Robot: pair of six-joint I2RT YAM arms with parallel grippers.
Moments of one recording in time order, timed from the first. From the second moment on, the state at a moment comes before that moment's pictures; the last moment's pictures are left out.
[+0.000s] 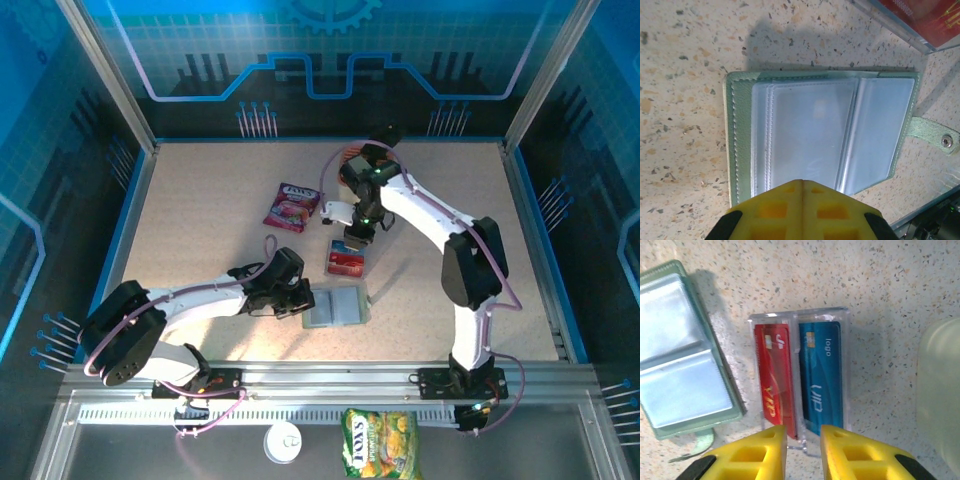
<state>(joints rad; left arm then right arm) -0.75 1.40 0.64 -0.26 0.25 -1.08 0.55 1.93 1.69 -1.16 -0.20 -0.73</state>
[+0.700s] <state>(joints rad) -0.74 1.38 0.60 -0.29 0.21 -1.08 0.79 1.55 1.03 -0.61 -0.26 0.00</state>
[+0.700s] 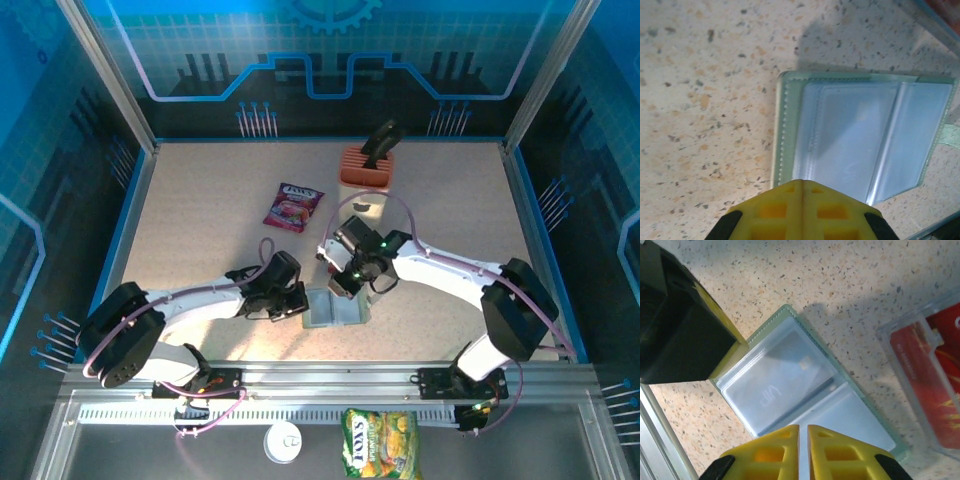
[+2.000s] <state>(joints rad) -0.74 1.41 0.58 -0.28 0.21 -1.07 0.86 1.64 0.80 -0.18 -0.41 0.72</state>
